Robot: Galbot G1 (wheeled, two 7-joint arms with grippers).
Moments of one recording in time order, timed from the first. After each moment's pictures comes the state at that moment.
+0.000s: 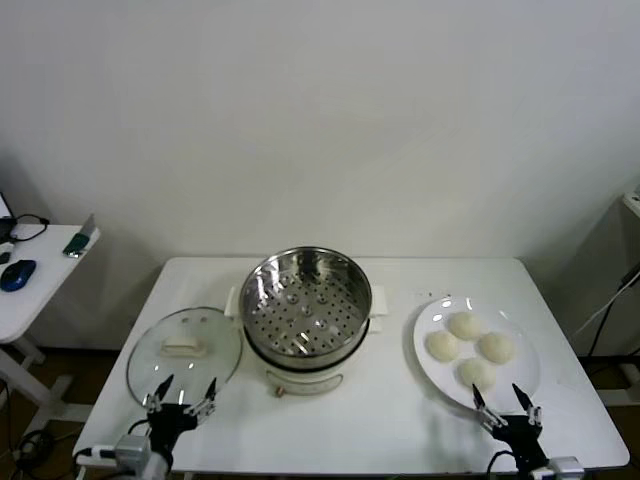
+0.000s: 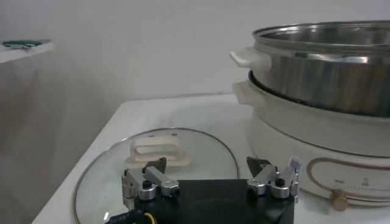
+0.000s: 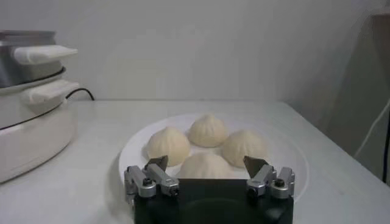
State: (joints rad) left arm 1.67 -1.38 -0.66 -2.01 -0.15 0.26 0.07; right arm -1.67 1.10 0.64 1.86 0.44 -0.02 0.05
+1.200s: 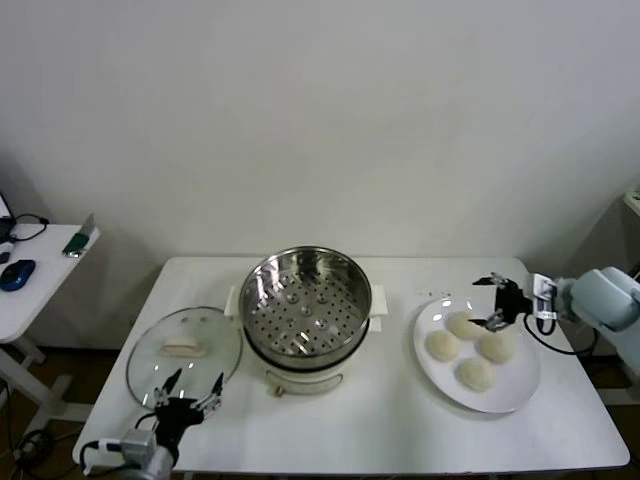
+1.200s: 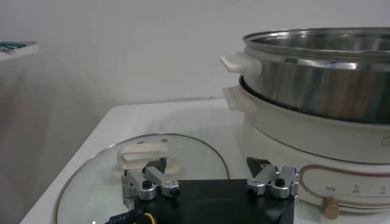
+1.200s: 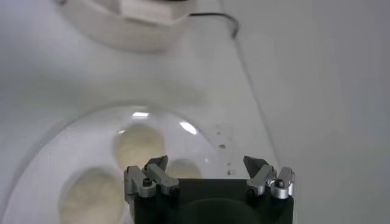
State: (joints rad) left arm 1.64 -1.37 -0.65 -1.99 -0.16 0.24 0.09; right arm -0.26 0.44 -0.46 1.40 0.13 -0.13 -0.90
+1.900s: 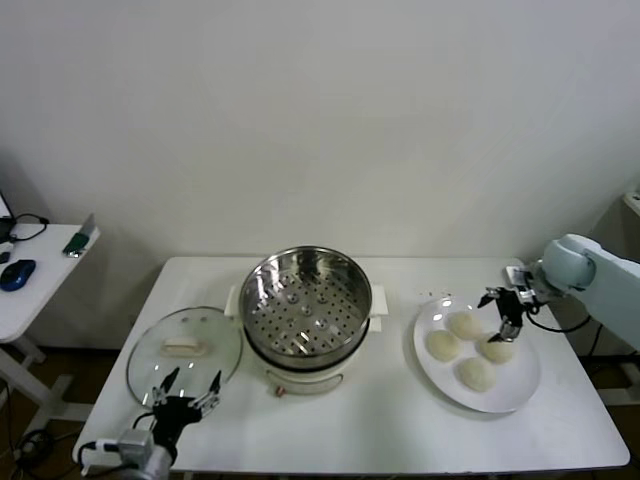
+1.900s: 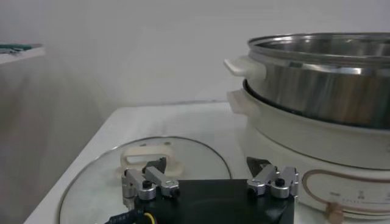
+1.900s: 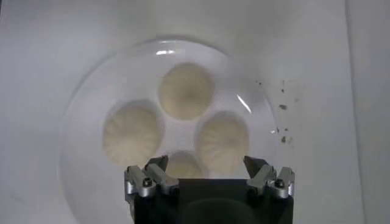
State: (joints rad) left arm 1.64 -1.38 -0.66 -1.98 -0.17 0.22 0.09; right arm 0.11 0.61 -0.95 1.12 0.09 -0.10 -1.07
